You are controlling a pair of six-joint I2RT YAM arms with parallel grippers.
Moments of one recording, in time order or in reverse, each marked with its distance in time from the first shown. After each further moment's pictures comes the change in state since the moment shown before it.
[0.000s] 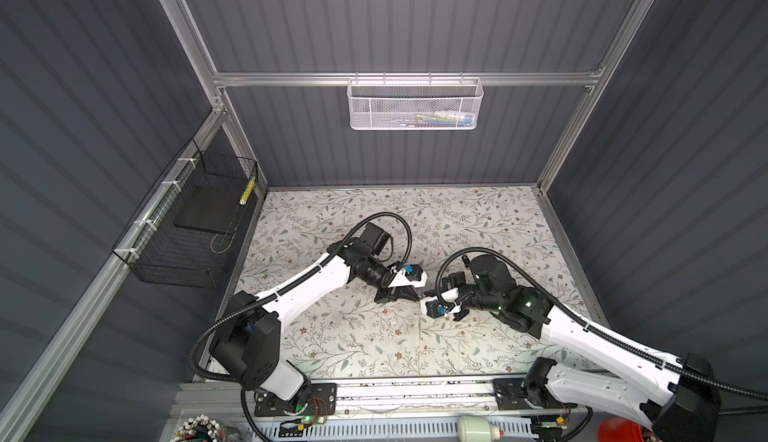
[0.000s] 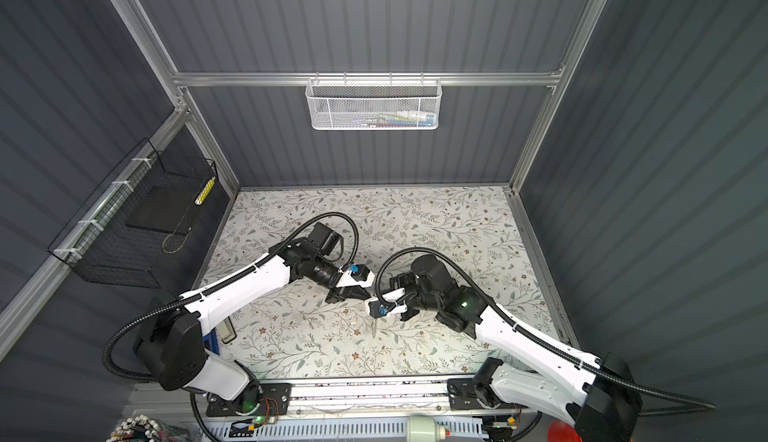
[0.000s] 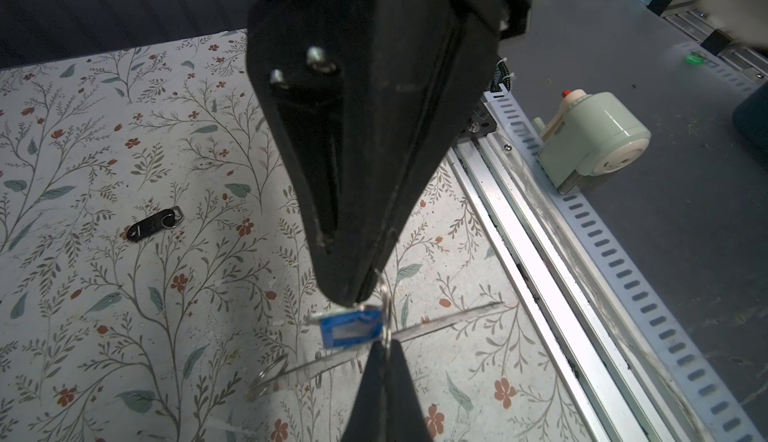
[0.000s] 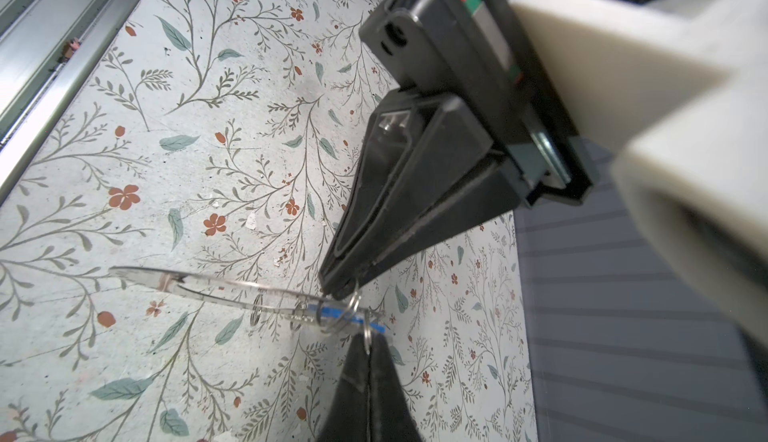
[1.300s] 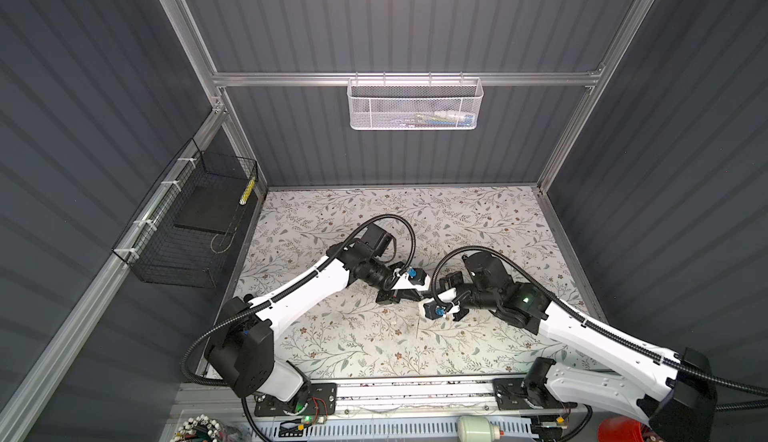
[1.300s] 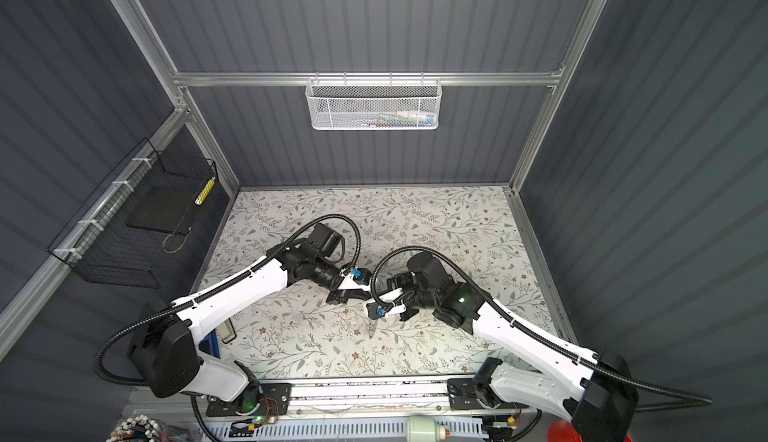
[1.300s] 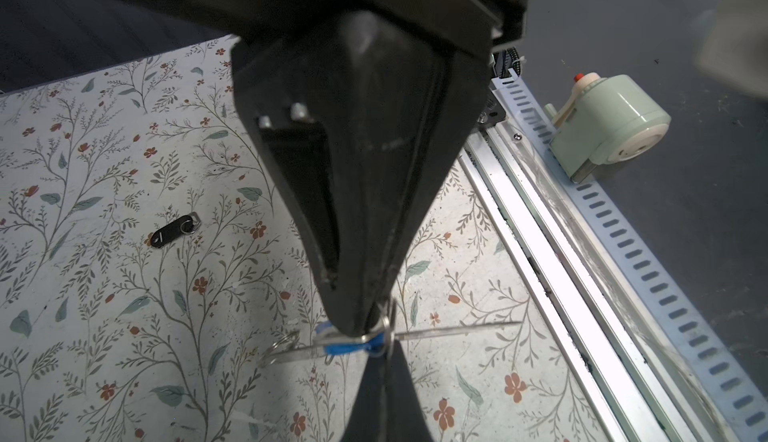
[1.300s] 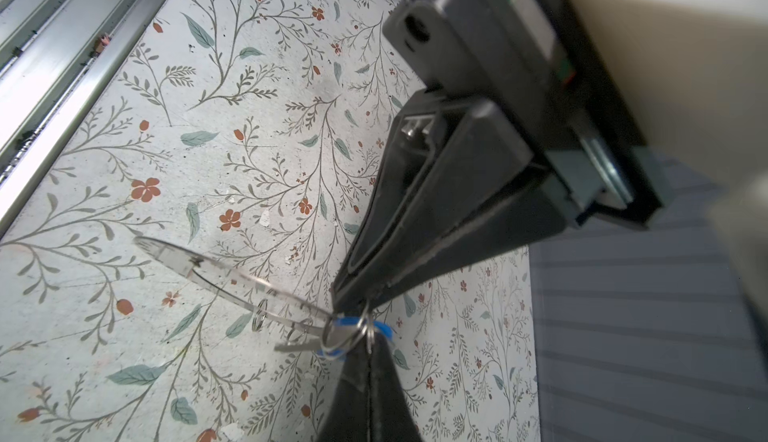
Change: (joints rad) left arm -0.026 -0.046 0.003 0.018 -0.077 -0.009; right arm 0.011 0.041 0.055 -0.069 -0.007 -0.032
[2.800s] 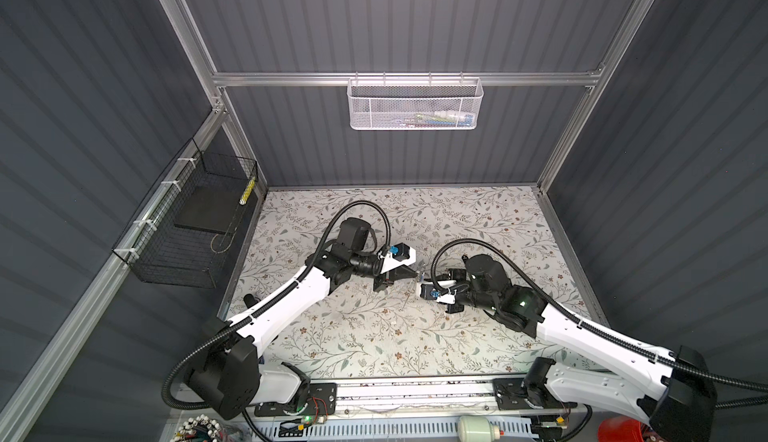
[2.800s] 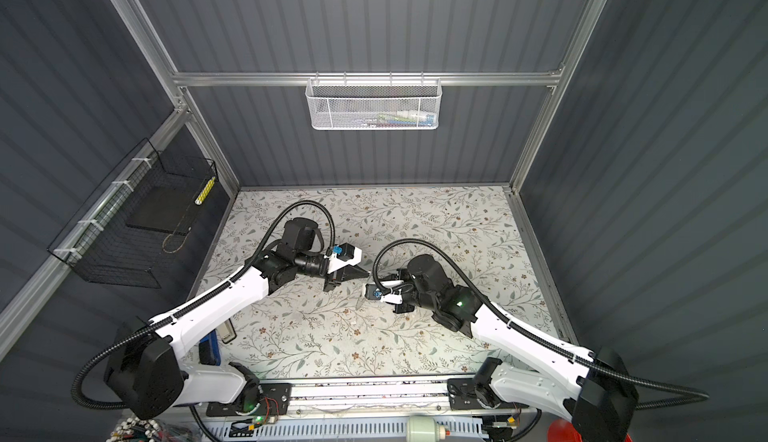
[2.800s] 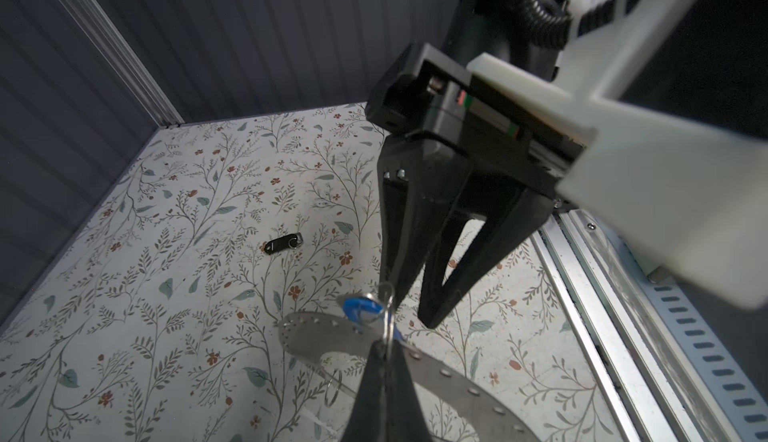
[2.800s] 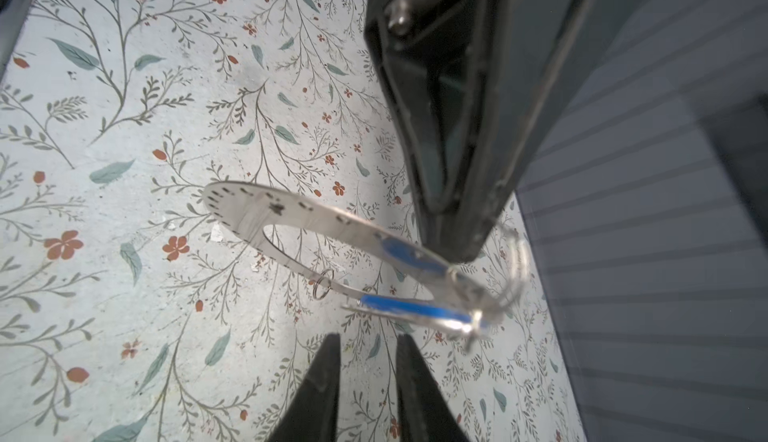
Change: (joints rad) left arm 0.107 -0.135 -0.150 0.435 0.082 -0.362; right arm 0.002 -0.035 -0.079 0.151 0.175 0.327
